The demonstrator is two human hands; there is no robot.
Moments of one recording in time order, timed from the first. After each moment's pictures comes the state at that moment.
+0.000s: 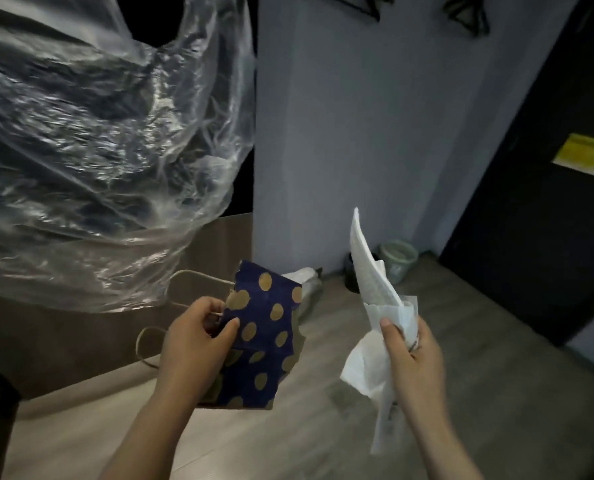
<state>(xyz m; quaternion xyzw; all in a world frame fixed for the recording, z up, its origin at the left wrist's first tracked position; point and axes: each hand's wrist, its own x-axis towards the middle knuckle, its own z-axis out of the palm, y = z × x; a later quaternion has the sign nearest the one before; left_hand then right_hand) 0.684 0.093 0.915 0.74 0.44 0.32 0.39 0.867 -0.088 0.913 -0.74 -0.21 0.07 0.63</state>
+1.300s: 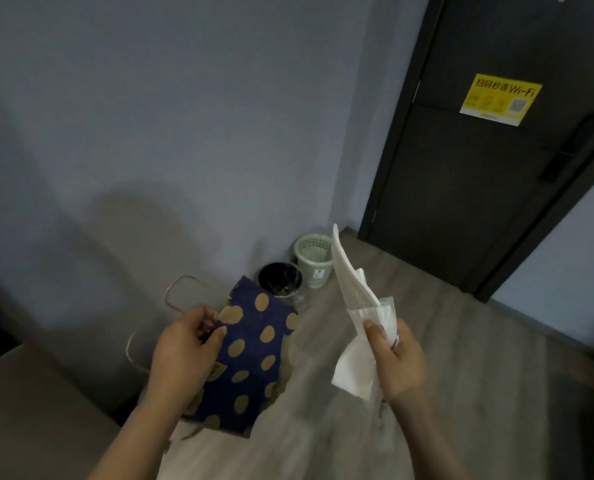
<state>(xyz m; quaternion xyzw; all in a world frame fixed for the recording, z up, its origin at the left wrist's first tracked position) 1.310 0.370 0.855 0.85 0.31 0.17 0.39 1.413 0.124 0.852 -0.80 -0.03 0.04 0.60</state>
